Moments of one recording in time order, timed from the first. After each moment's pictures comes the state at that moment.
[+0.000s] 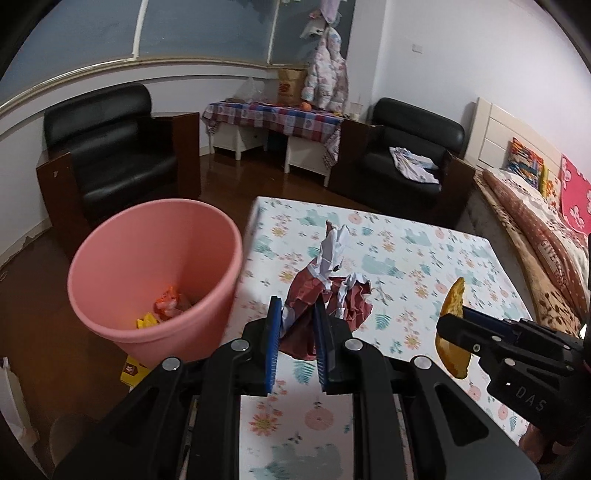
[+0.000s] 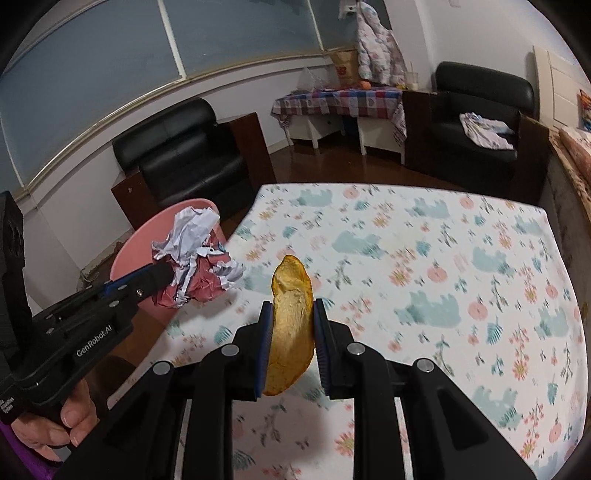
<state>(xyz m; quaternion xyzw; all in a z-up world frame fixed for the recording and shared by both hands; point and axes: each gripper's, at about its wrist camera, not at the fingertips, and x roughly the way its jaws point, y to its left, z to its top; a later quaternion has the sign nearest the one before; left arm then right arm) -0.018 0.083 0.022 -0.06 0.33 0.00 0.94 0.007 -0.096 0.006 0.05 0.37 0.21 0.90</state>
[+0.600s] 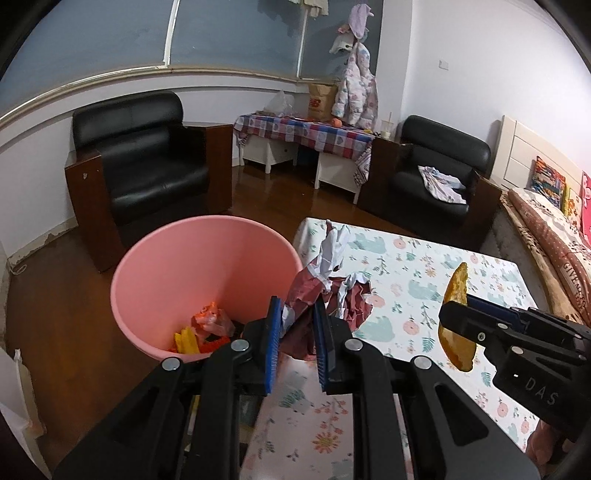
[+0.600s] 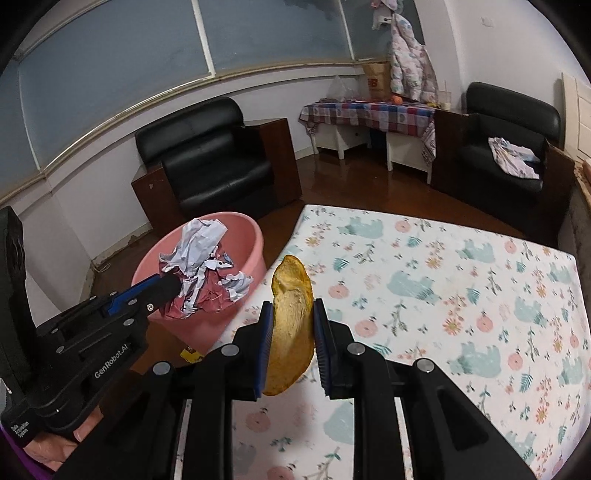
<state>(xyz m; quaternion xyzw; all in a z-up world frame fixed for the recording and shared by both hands) -0.016 0.125 0.030 -0.07 0.30 0.05 0.95 0.025 -0.035 0.029 0.02 0.35 0.25 0.90</state>
